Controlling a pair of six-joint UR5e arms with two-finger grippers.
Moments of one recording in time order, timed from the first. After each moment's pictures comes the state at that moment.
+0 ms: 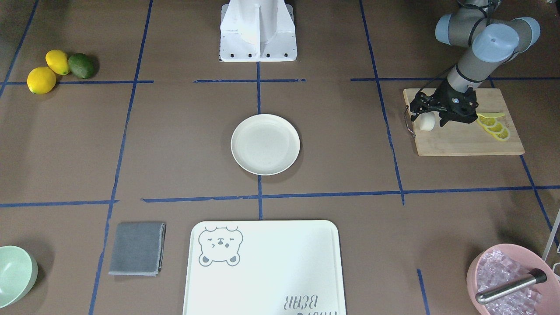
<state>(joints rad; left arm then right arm) -0.75 -1.48 -1.79 -2.16 -2.05 -0.81 1.62 -1.69 1.78 -1.73 2.30 -0.19</state>
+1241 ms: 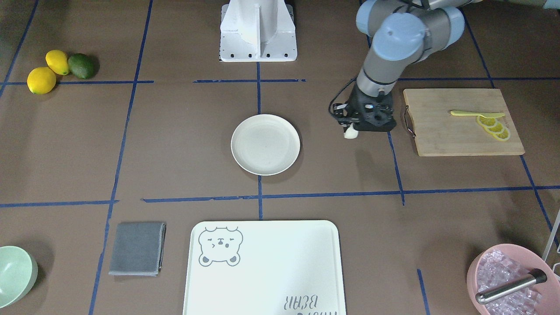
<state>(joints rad) -0.65 -2.14 -1.76 -1.55 -1.98 -1.12 1.62 -1.69 1.78 -1.73 2.31 -0.19</state>
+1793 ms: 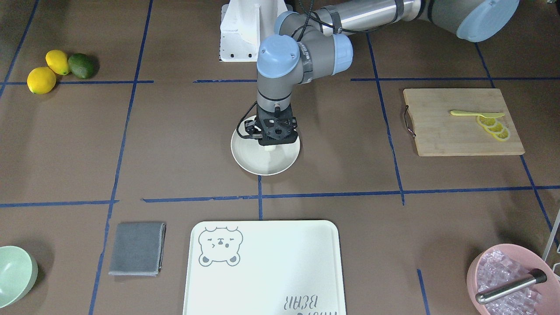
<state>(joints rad) -0.49 -2.46 -1.39 -1.69 -1.84 -1.34 1.62 -1.69 1.78 -1.73 2.31 -0.19</state>
